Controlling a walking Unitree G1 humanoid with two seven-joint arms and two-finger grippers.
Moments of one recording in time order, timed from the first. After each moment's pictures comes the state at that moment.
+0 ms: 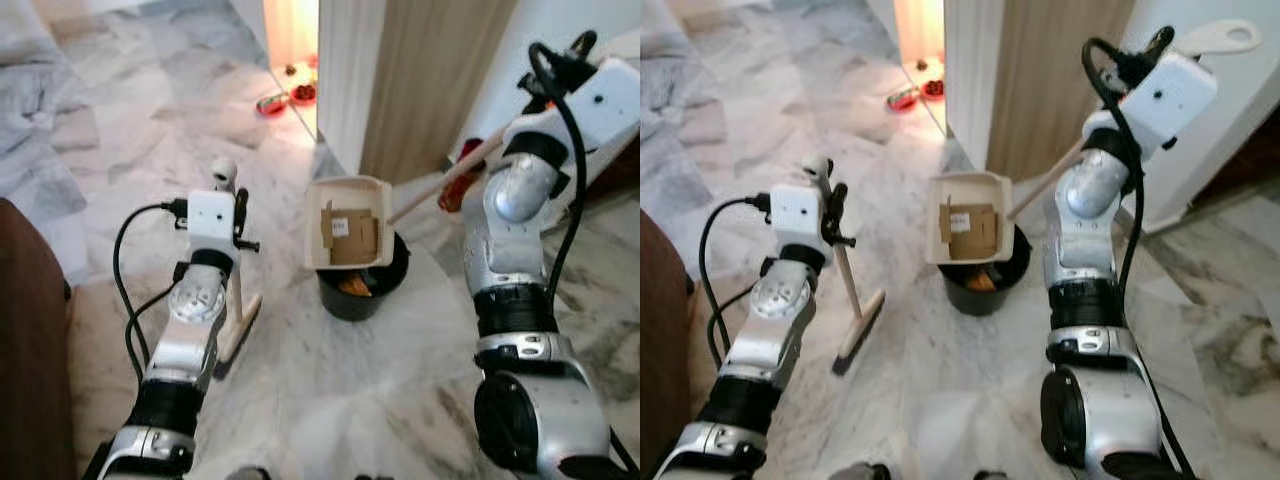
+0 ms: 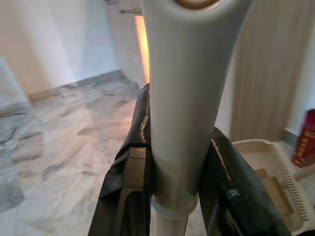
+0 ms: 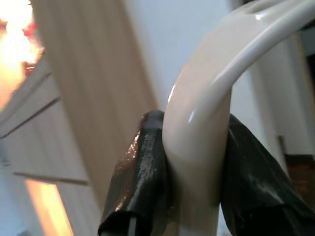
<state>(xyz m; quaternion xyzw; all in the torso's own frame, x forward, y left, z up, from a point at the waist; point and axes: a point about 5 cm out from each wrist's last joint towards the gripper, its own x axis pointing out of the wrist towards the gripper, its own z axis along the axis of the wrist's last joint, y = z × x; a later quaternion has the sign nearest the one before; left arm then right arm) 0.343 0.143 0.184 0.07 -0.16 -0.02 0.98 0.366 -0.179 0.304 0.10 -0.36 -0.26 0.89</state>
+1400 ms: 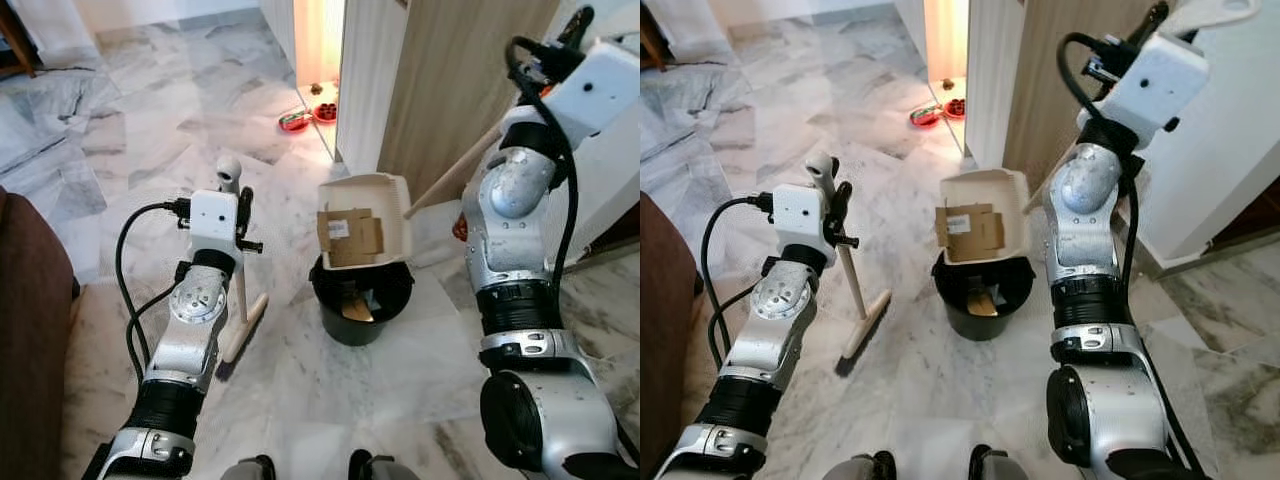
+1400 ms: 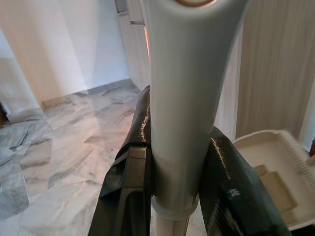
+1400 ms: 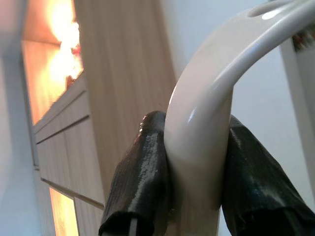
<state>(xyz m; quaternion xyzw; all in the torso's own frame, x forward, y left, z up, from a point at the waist) 0.342 0.141 0.185 0.07 -0.16 -0.03 0.98 0.362 -0.168 0.319 0.02 -0.40 -0.23 0.89</state>
